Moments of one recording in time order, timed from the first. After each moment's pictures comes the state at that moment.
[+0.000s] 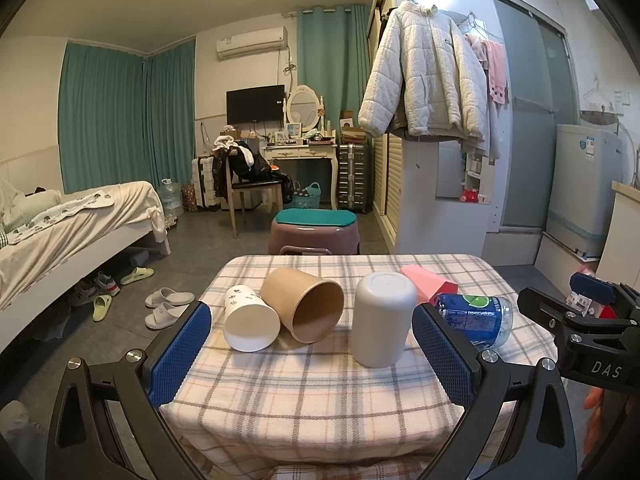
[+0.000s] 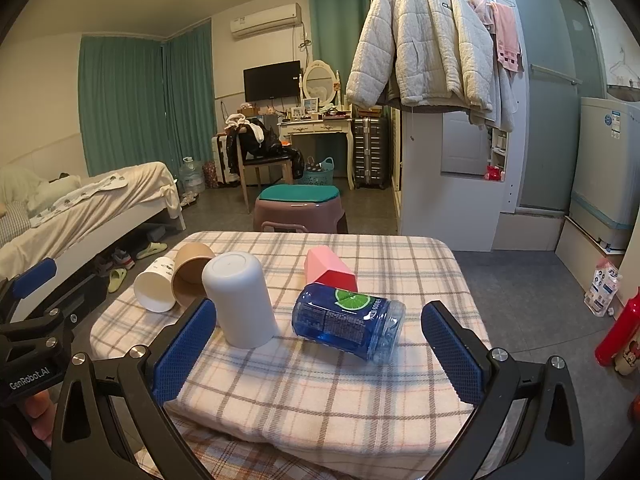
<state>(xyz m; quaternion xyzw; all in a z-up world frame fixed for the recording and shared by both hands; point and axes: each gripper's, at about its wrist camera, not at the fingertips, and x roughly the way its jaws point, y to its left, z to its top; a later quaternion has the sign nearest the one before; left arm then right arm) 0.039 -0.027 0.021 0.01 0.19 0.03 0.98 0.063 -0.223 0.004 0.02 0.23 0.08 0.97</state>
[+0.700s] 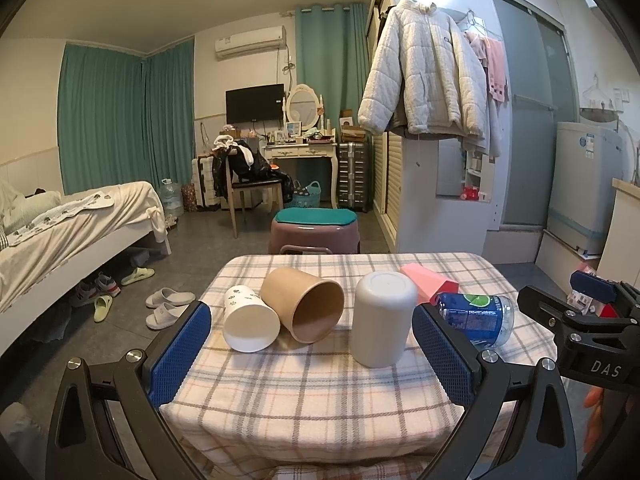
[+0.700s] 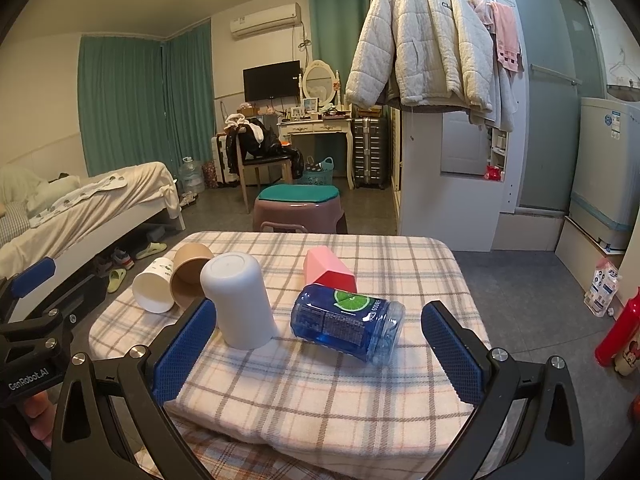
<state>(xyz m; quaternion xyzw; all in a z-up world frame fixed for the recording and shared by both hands) 0.041 -0.026 0.024 0.01 0.19 0.03 0.98 0.063 -0.221 0.009 0.02 0.23 0.08 0.97</state>
